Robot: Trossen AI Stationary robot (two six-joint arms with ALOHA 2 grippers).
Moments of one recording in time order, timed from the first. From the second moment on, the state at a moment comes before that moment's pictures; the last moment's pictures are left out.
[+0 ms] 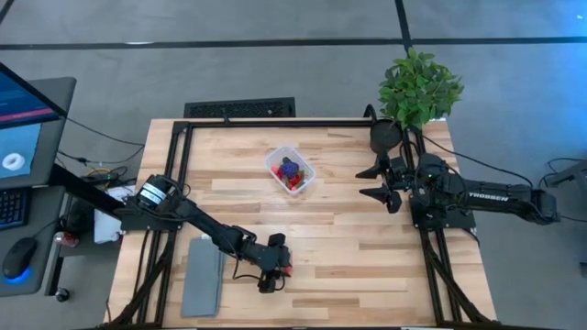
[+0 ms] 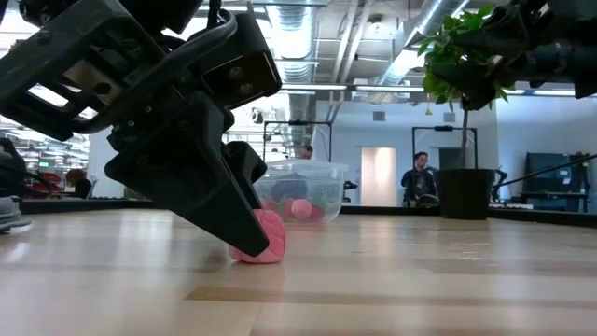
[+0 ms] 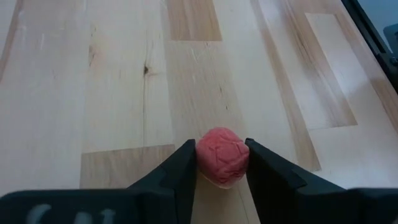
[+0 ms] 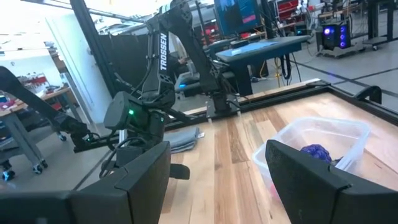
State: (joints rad) left arm -0.44 1.96 0.92 0.31 -0.04 -0.34; right arm -0.31 0.50 0.16 0.35 -0.42 0.24
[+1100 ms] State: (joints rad) left arm -0.26 1.69 0.92 0.07 -0.14 -0.14; right arm -0.31 0.50 0.16 0.35 -0.42 0.25
